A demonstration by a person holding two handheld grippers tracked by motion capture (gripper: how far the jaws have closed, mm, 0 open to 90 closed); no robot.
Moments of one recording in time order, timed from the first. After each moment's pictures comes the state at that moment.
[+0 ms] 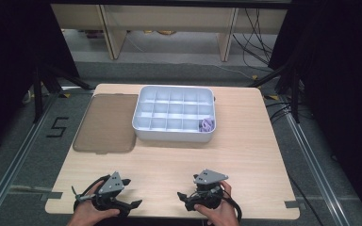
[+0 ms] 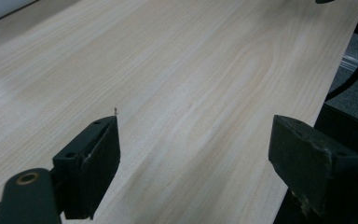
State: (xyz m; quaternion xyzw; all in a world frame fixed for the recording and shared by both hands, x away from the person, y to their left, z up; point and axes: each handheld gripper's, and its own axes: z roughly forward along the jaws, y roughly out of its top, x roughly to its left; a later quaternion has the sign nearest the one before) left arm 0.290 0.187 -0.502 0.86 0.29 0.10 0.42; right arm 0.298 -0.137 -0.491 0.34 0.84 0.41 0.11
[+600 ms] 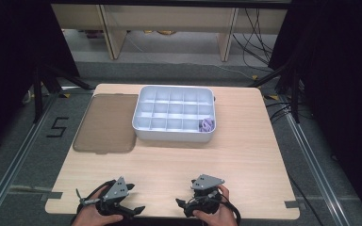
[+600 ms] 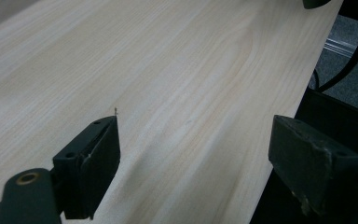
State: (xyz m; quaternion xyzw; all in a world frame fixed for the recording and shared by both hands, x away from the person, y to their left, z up) left arm 0.281 0.177 -0.506 0.87 0.27 0.09 0.40; right arm 0.290 -0.132 -0.498 0.32 0.85 0.40 0.10
